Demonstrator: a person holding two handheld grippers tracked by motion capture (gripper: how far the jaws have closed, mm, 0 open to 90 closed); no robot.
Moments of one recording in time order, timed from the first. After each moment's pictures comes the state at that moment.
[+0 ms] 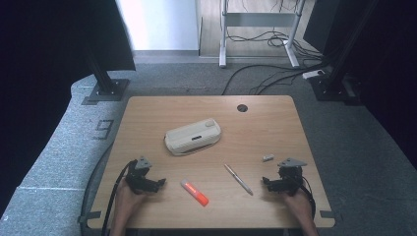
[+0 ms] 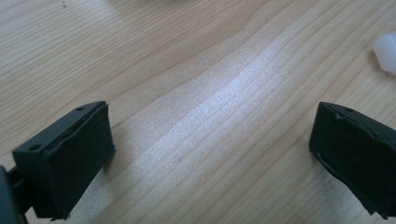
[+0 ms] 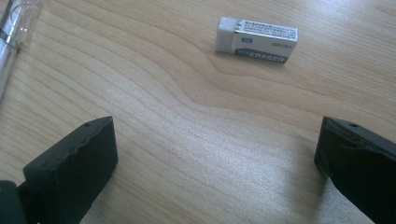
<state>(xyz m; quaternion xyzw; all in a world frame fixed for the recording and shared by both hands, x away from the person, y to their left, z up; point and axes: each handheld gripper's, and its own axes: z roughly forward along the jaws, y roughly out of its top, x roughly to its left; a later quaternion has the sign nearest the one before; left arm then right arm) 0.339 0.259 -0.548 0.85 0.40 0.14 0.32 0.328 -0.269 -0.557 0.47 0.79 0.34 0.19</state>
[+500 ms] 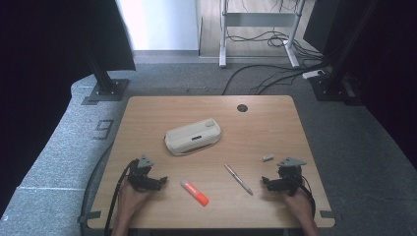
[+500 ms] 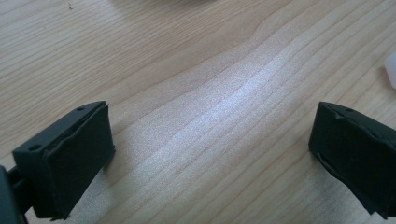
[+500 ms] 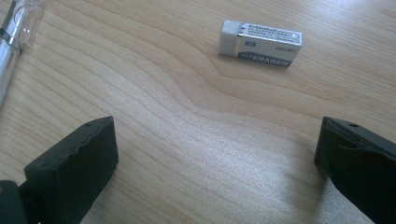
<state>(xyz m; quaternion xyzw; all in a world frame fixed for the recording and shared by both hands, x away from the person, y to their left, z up) 0.341 0.254 -0.548 0.84 0.41 0.15 0.32 0.331 -0.268 -0.557 0.47 0.80 0.34 0.19</state>
